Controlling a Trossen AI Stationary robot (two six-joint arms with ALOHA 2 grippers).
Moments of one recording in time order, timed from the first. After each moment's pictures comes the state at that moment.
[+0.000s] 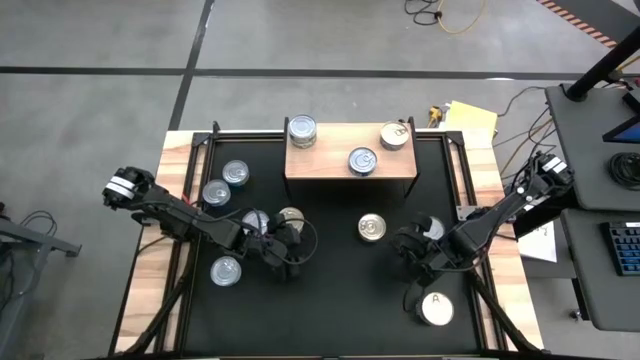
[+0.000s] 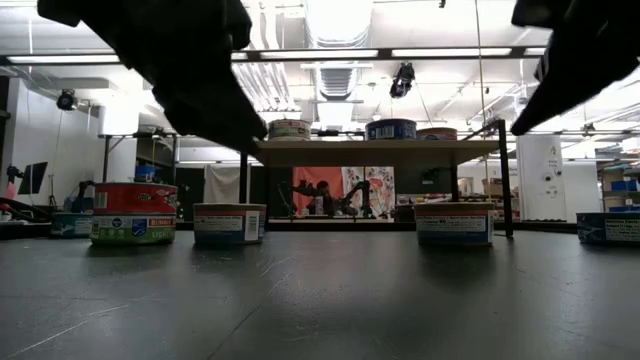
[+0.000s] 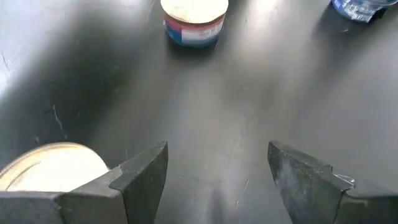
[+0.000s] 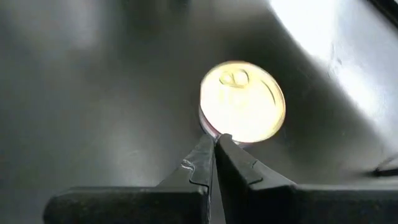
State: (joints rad) left arm -0.36 1.51 0.82 -0.10 -0.43 -0.54; right arm 0.60 1.29 0.79 -0.67 0.65 0.88
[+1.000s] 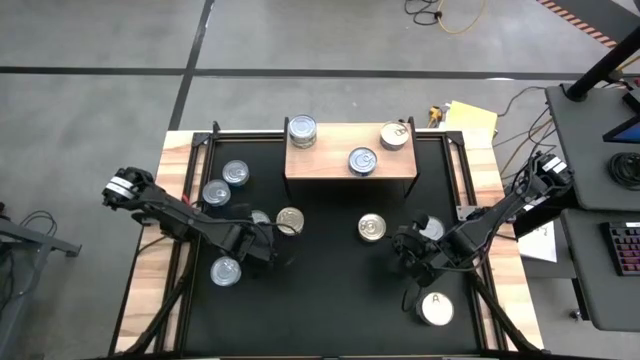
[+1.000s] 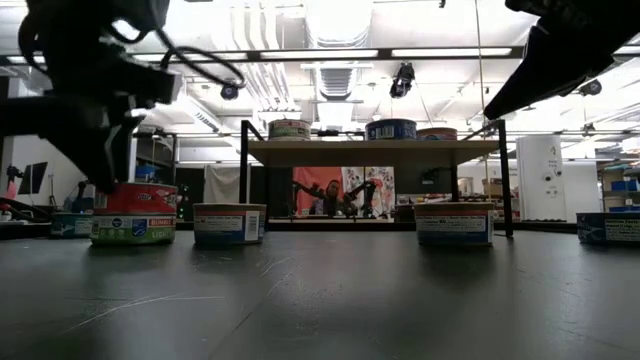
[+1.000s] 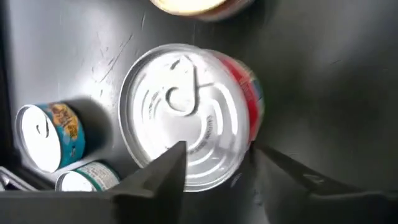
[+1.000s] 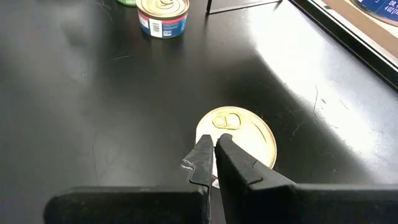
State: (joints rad) left arm -0.39 1.52 0.94 -1.08 -0.42 -0.60; right arm 0.60 1.29 0.77 -0.53 0.79 0.79
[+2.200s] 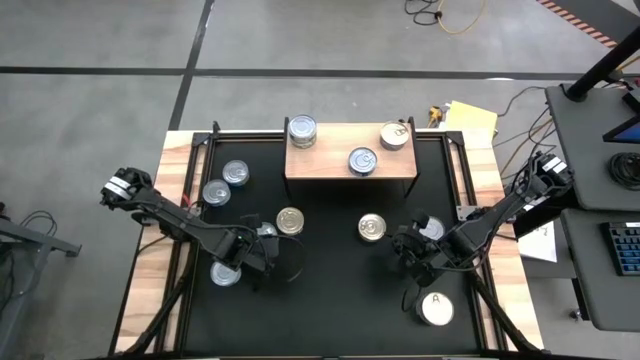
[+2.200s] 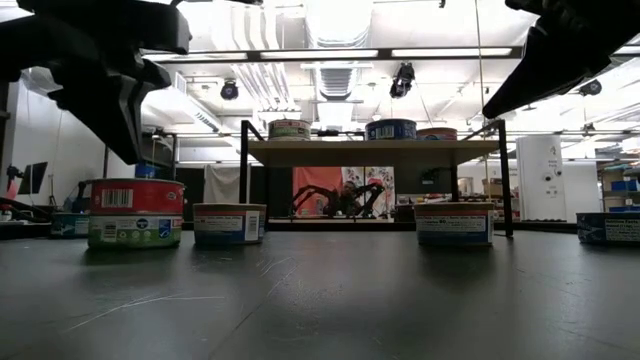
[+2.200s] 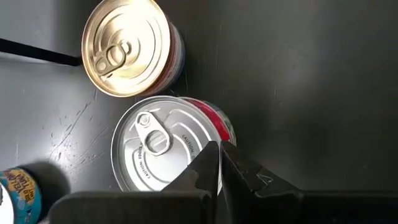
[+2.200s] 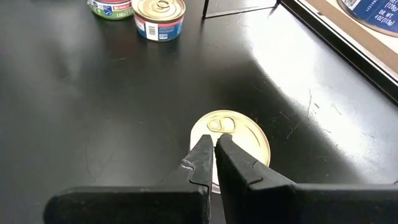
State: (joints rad) left arm -0.48 1.51 1.02 -0.94 -0.39 -0.54; right arm 0.60 1.29 0.77 -0.53 0.81 0.77
